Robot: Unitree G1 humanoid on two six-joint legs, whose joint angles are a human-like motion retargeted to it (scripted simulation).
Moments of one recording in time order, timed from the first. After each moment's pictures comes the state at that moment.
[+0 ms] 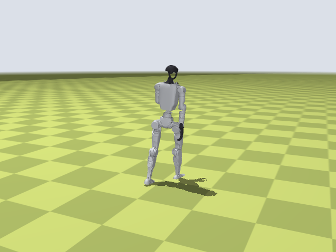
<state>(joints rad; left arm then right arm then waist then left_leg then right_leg) -0.30 0.13 -0.28 0.01 0.55 -0.56 0.82 0.01 -0.12 -0.08 1.70 -0.40 0.01 -0.08 -0.22 -0.01 -0.05 0.09 -0.07 -0.08 0.19 -0.13 -0.02 -0.30 -0.14 -0.29 0.05 0.13 -0.04</state>
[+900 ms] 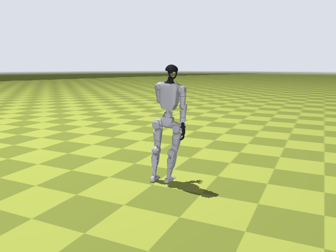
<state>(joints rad) -0.40 0.12 -0.20 -0.08 0.55 -0.58 1.05 0.01 -0.11 -0.04 1.70 -0.53 0.02 -0.13 -0.17 -0.05 -0.05 -0.08 -0.07 0.01 0.13 -0.05 0.00 -0.09 -0.02 -0.27 0.04 -0.04 -0.09</state>
